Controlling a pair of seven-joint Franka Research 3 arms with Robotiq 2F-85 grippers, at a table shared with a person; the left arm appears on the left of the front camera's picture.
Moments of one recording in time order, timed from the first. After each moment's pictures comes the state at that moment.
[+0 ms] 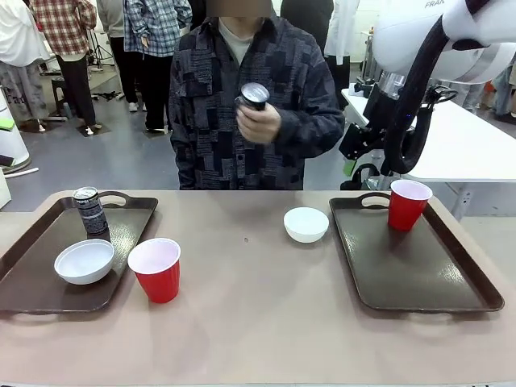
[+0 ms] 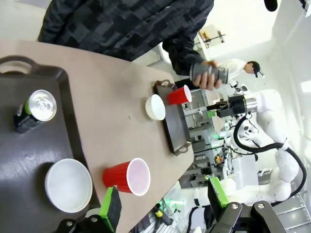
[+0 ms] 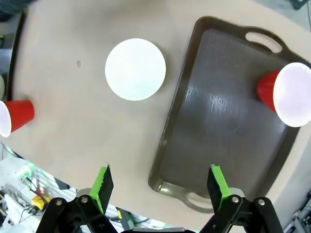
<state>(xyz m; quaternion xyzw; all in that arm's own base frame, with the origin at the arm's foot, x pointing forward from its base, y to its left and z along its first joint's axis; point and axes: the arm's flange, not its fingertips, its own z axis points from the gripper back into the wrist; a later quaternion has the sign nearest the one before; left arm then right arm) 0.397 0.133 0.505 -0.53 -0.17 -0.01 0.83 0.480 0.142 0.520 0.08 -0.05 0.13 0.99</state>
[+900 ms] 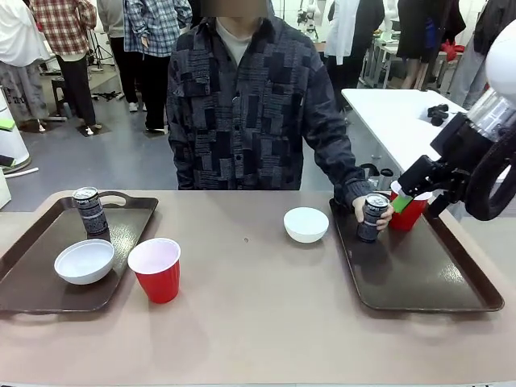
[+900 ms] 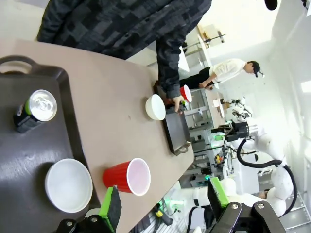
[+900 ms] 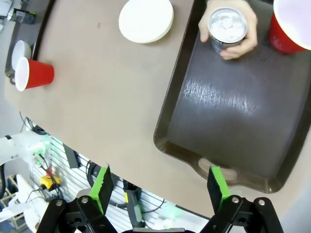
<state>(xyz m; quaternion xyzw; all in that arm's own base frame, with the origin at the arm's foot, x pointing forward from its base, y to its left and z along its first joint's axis) 0.398 0.133 0.505 -0.53 -0.17 -0.01 0.83 0.362 0.054 0.498 0.17 -0.08 0.13 0.97</state>
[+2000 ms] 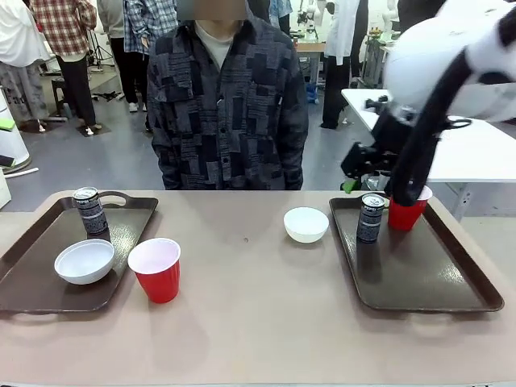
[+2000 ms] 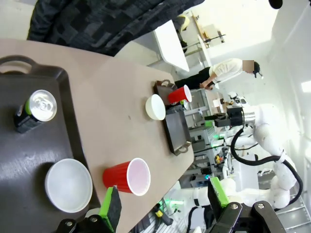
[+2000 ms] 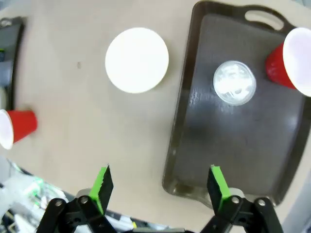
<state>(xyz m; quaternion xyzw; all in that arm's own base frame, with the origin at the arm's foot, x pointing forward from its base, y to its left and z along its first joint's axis) 0.398 0.133 0.505 -0.53 -0.17 -0.01 0.83 0.438 0.151 0.496 0.08 -0.08 0.07 0.99</state>
